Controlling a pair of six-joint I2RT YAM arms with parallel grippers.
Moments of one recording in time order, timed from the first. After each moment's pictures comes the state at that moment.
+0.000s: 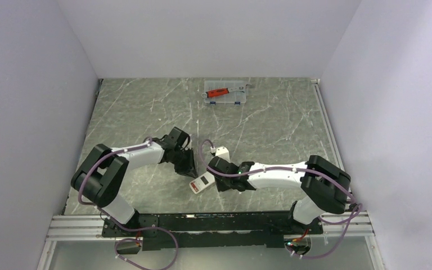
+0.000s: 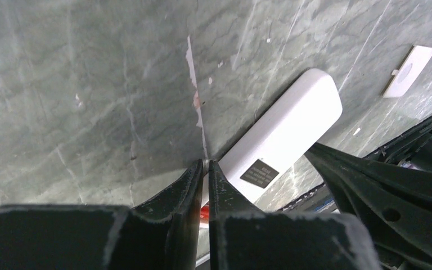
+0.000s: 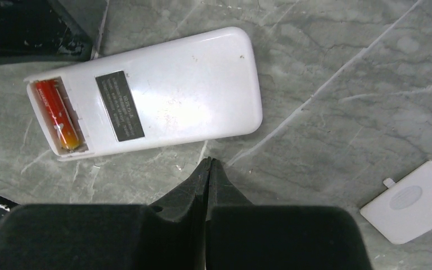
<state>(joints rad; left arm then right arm) -0.58 1.60 0.79 -0.34 0.37 -0.62 1.12 1.54 0.77 -0.27 0.25 0.71</state>
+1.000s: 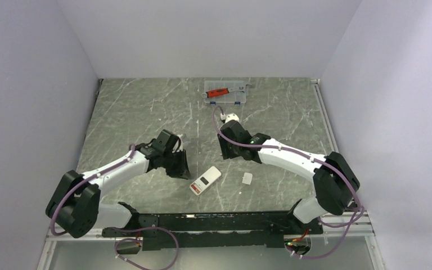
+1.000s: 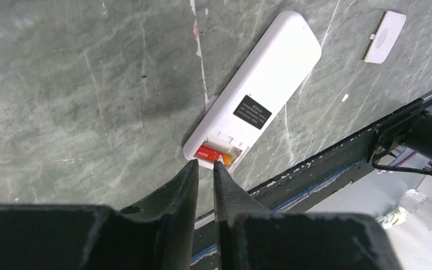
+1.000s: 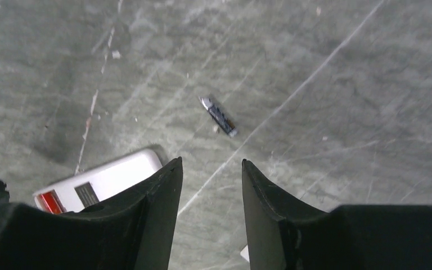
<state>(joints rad) -0.58 1.30 0.71 -0.47 0.32 -0.62 0.82 1.49 0.97 -0.38 0.23 0.42</state>
